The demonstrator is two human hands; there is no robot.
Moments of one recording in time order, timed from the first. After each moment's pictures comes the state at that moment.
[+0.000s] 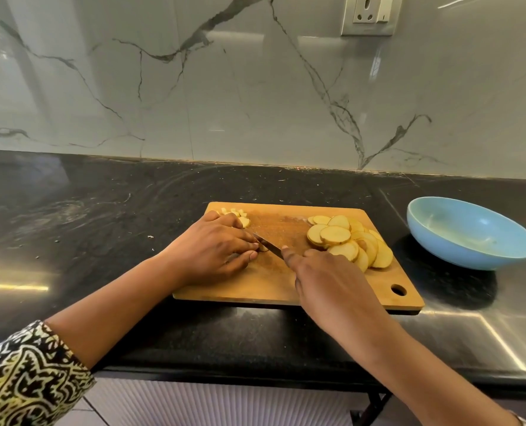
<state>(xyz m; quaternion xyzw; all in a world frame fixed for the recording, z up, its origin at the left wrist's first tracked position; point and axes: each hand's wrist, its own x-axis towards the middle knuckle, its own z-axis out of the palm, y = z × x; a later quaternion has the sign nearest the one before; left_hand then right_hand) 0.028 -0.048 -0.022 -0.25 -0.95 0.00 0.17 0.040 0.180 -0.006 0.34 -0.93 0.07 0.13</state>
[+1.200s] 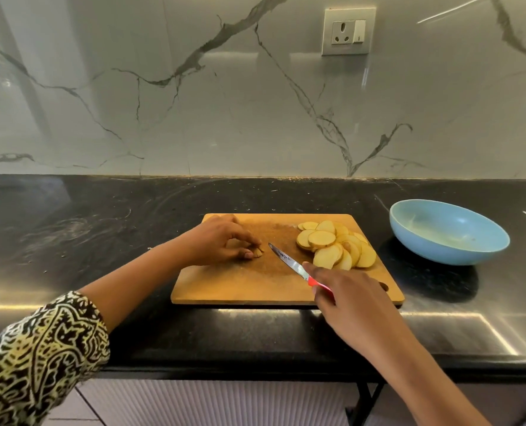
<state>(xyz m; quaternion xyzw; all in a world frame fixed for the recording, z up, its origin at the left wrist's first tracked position) -0.003 -0.045 -0.006 -0.18 -0.97 -0.13 0.02 0.058 0.228 -0.009 0.29 -0.93 0.19 0.11</state>
